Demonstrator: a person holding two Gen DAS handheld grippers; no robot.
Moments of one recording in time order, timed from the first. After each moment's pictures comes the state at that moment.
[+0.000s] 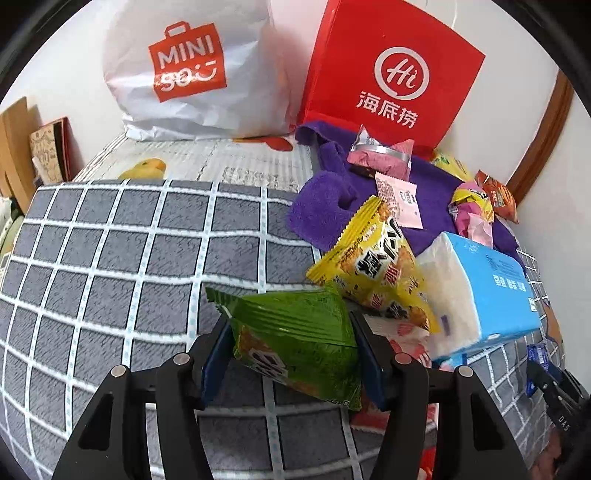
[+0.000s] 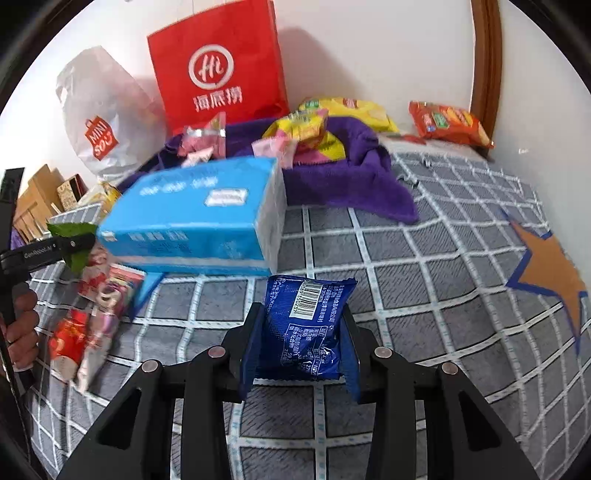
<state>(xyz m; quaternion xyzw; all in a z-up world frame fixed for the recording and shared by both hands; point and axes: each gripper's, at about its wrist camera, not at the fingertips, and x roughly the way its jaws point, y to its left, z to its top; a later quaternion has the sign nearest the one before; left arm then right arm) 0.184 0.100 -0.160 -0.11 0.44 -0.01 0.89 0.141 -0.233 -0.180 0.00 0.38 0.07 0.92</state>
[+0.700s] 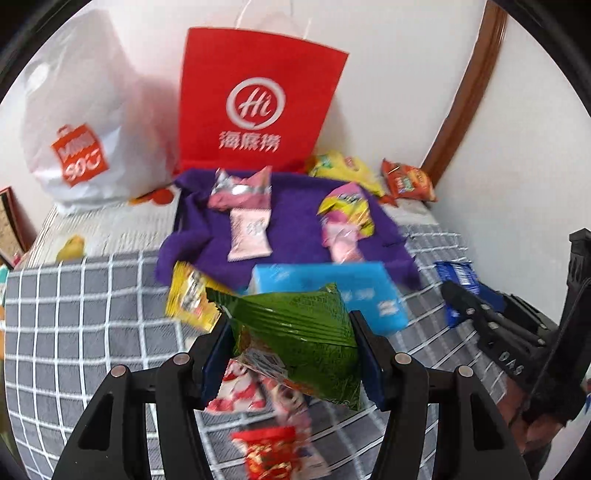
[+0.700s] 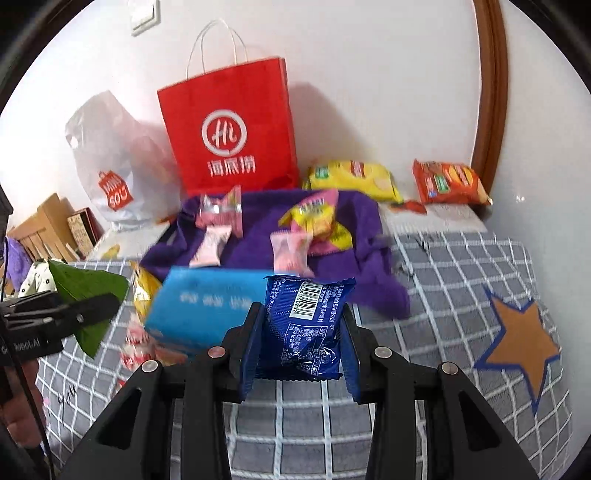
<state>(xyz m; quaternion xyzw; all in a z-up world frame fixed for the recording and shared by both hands) 0.173 0.003 -0.061 -0.07 0.42 -0.13 0.89 0.164 -0.219 -0.087 0.00 0.34 0.07 0.94</state>
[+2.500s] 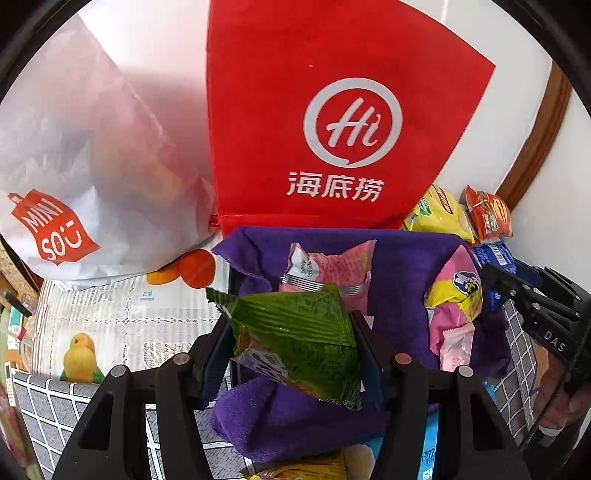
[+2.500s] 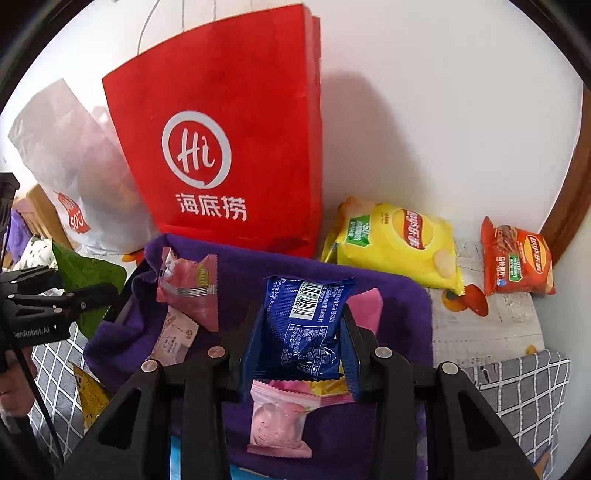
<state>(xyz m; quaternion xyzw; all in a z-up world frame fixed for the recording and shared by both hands) 0.347 0.042 -0.088 -0.04 0.46 -0.06 0.89 0.364 -0.184 -0.086 -0.06 0.37 0.12 0.92</state>
